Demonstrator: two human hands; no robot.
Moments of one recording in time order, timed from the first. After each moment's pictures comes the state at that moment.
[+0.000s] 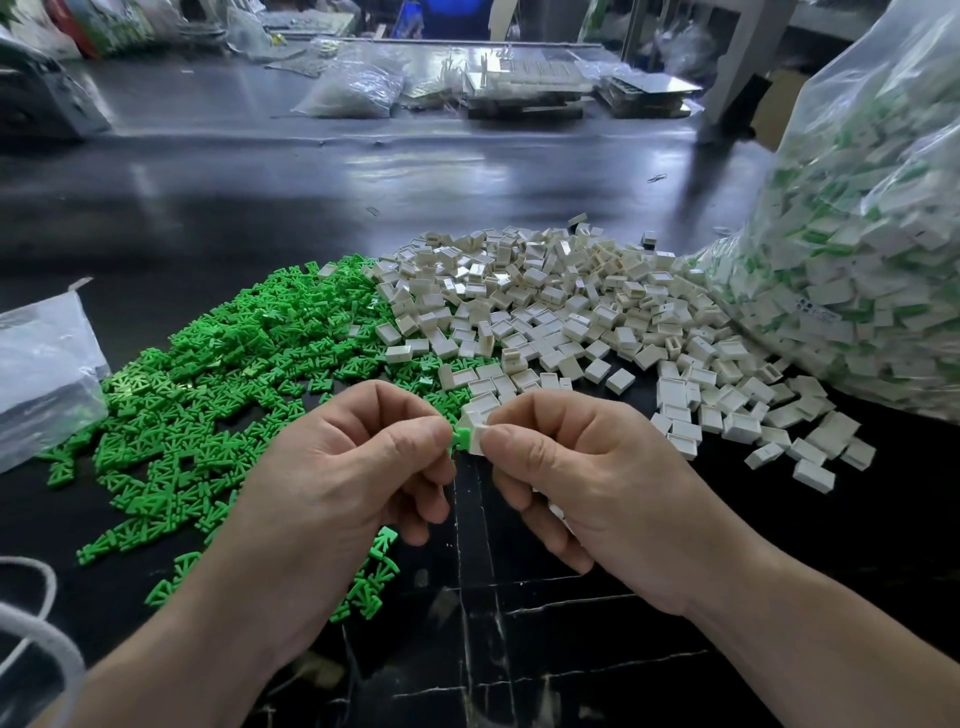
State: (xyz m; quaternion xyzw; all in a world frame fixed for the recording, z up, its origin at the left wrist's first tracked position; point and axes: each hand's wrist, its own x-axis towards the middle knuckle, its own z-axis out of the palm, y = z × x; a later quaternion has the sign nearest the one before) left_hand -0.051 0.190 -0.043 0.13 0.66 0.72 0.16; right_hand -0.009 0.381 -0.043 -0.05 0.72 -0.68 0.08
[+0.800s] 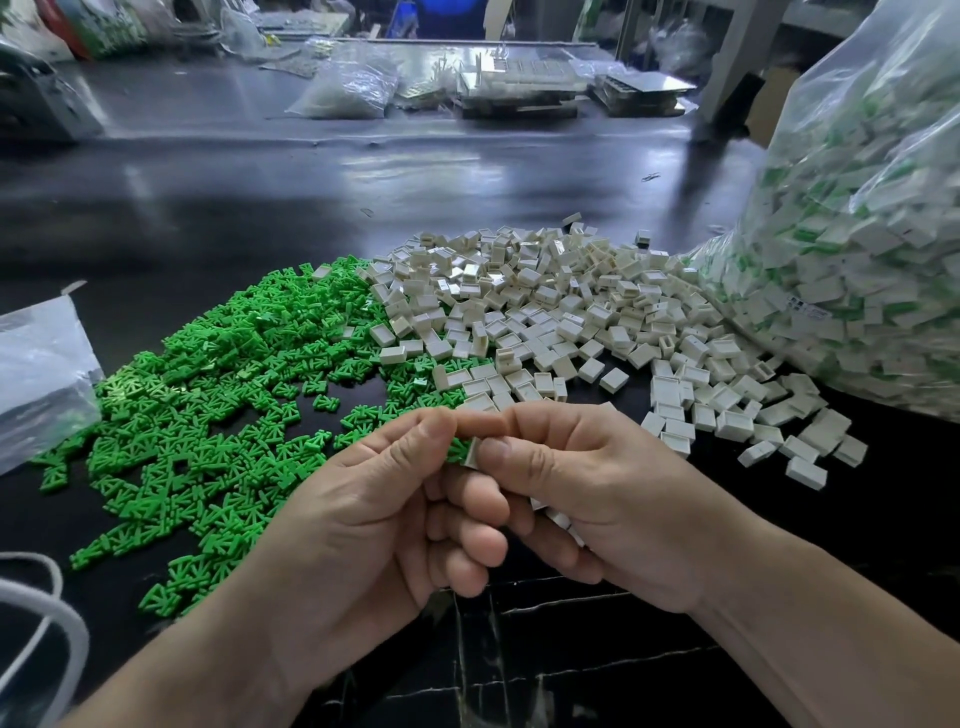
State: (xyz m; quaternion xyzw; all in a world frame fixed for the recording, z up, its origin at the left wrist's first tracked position) left_hand -0.043 0.204 -0.042 0.09 0.38 0.83 0.39; right_hand -0.010 0.385 -0.040 -0.05 0.64 -0.75 0.18
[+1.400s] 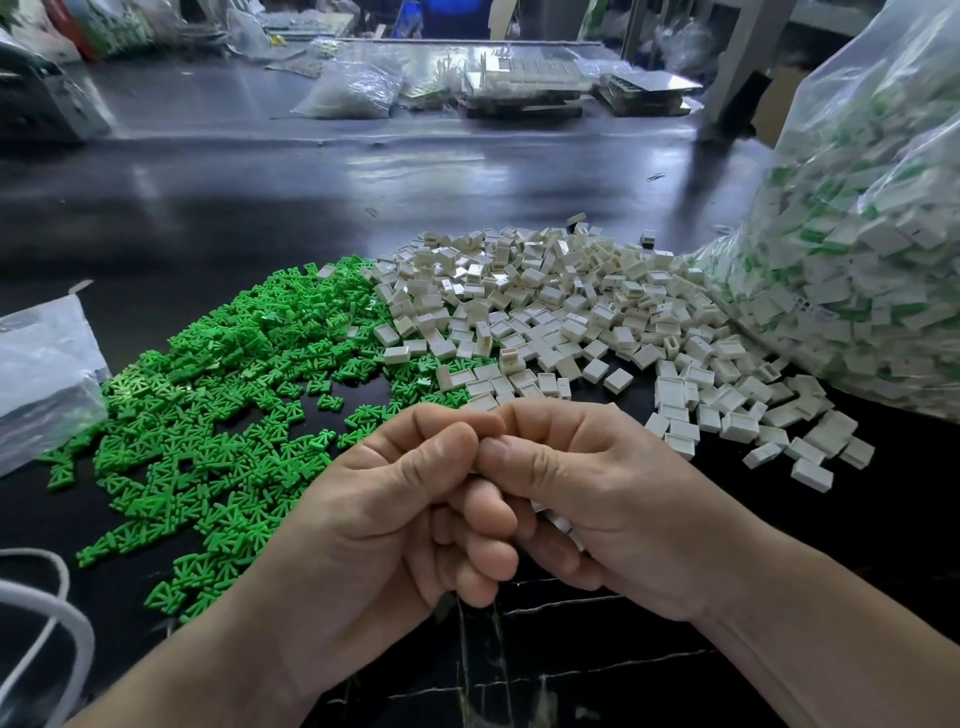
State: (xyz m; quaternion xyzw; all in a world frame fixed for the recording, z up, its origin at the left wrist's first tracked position) left_hand -0.040 0.206 -0.044 0.13 0.36 0.84 0.38; right_hand -0.009 0.380 -0.038 -0.07 0.62 -0.76 0.17
